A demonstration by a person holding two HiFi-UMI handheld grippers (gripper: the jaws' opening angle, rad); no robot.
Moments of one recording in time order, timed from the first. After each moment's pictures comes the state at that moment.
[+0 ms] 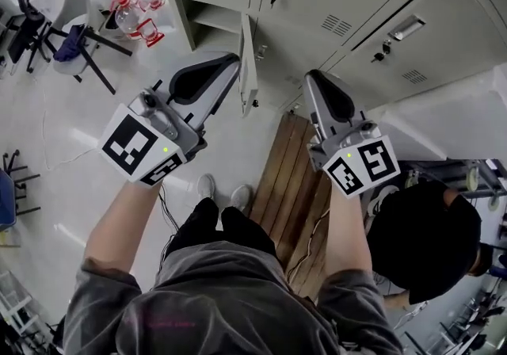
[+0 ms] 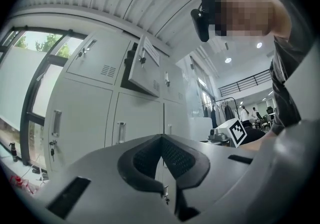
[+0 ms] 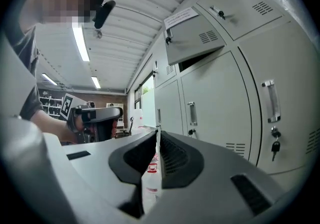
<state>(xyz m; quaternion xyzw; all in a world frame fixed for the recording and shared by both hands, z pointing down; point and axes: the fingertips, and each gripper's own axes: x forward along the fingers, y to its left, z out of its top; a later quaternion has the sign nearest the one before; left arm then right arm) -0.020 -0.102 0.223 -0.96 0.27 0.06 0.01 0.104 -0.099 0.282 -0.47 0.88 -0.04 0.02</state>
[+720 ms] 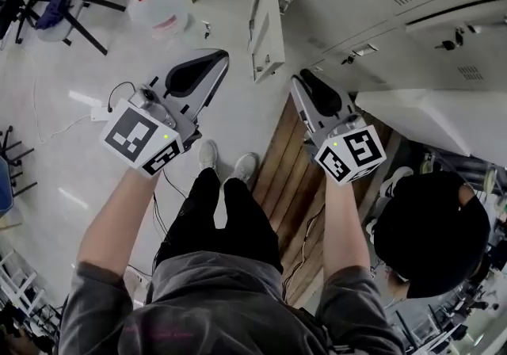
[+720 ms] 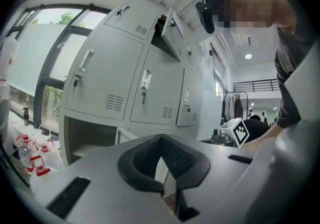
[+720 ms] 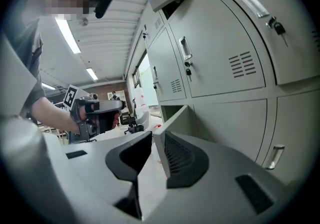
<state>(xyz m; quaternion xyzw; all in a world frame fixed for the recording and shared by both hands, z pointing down) -0.056 -0.156 0.434 -0.95 0.31 -0.02 -0.10 0.074 -0.133 0.510 -0.44 0.88 -0.15 -0.05</state>
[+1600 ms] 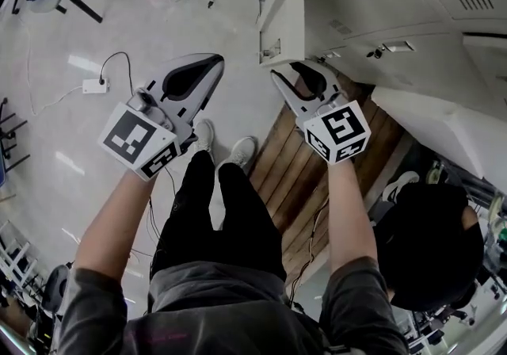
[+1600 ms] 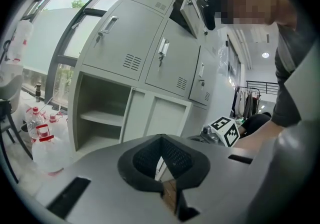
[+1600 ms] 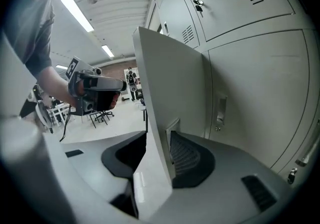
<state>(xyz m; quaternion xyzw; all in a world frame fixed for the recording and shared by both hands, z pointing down) -0.056 -0.165 0.583 -0.92 0.35 -0.07 -0.17 0.047 -0.161 0.680 -0.33 0.92 -0.15 -0.18</state>
